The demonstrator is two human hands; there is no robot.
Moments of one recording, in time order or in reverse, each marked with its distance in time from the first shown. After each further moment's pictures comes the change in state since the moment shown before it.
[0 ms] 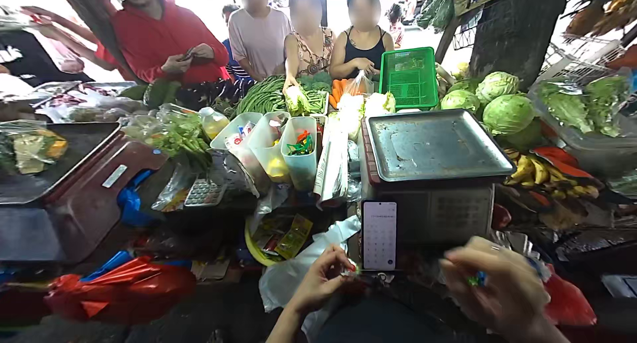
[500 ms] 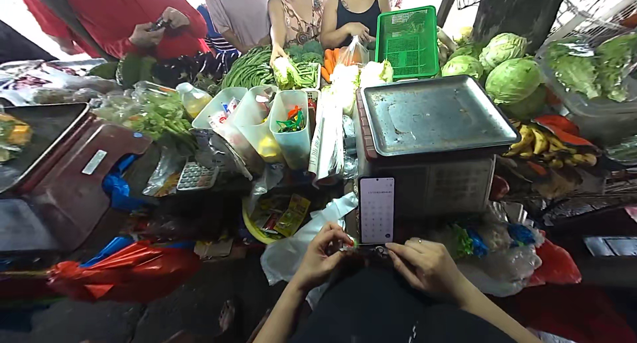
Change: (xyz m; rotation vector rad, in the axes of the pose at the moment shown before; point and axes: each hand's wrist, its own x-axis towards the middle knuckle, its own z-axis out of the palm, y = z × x) left_hand -0.001 0.005 0.007 0.061 0.069 0.011; right_hand -0.111 0.023 0.072 -0.051 -0.329 0.068
